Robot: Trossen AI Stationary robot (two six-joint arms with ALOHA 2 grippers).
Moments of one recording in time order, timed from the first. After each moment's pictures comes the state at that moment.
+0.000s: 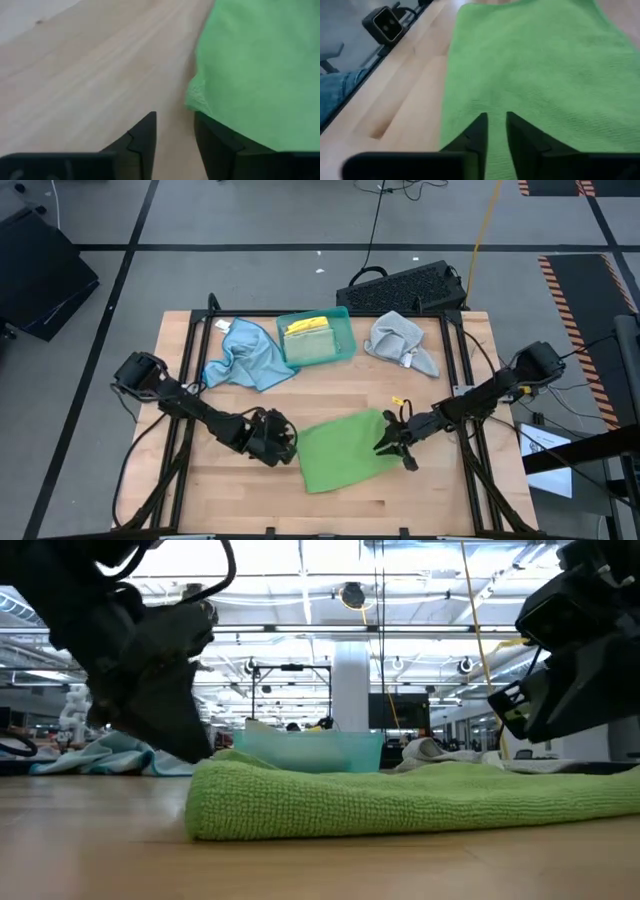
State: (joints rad) left arm -0.47 1.66 0.79 -0.20 -0.51 -1.15; right arm 0.41 1.41 0.23 0.65 -0.03 0.28
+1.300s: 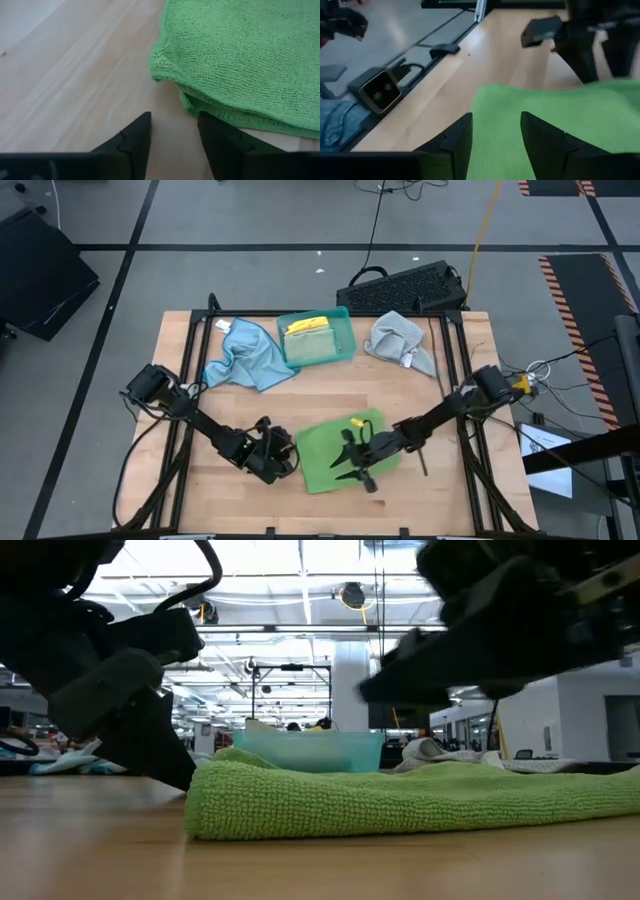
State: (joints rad) left arm -0.56 1.82 0.79 -0.06 -0.64 -0.88; right arm 0.42 1.89 0.68 0.86 -0.03 0.12
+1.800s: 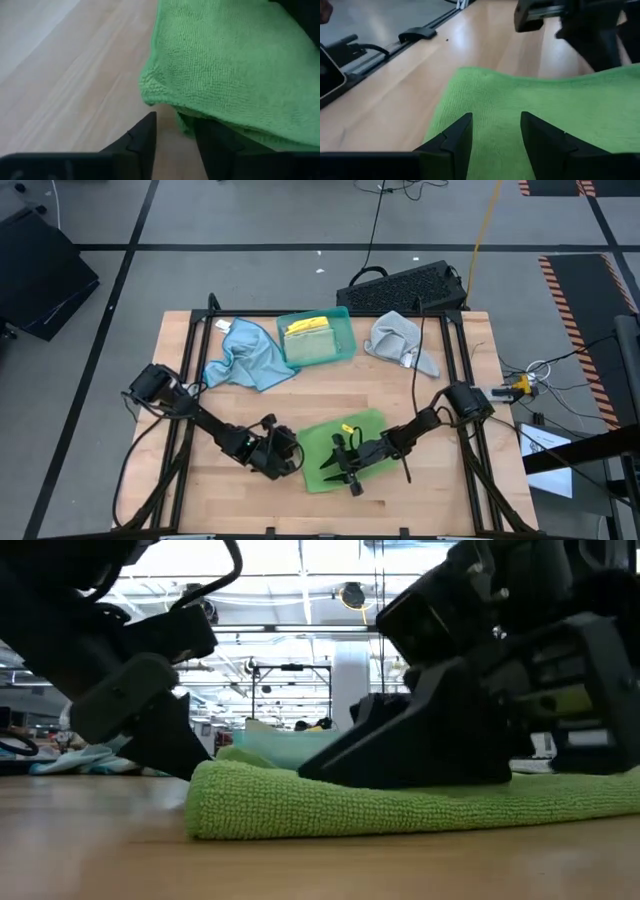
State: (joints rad) left arm -0.53 1.82 0.79 0.01 -0.63 -0.74; right arm 0.42 2.16 0.79 1.03 0.05 0.08
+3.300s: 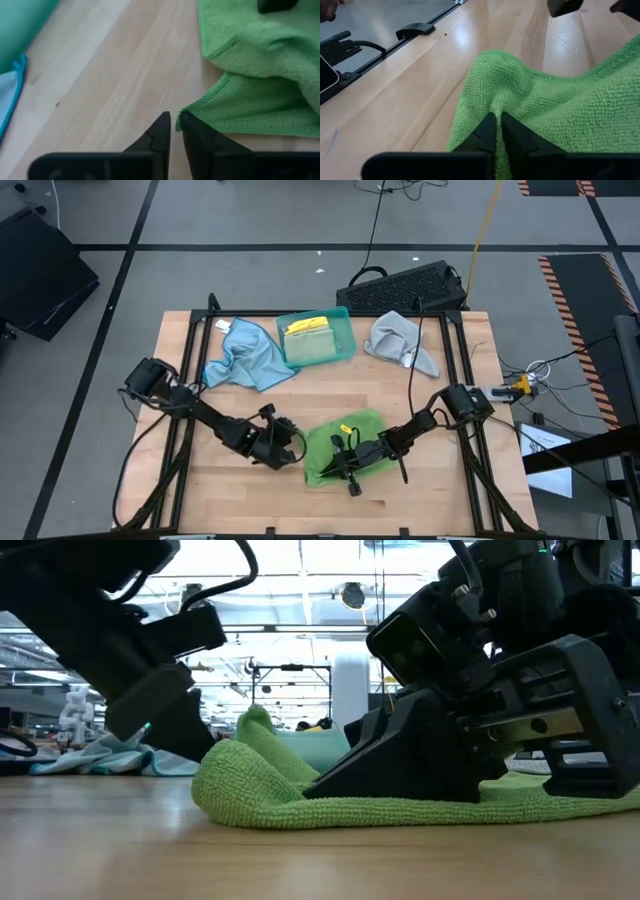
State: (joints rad) left arm -0.47 1.77 0.79 -0.09 -0.67 -0.65; right arm 0.42 2.21 0.80 0.99 0.02 0.12
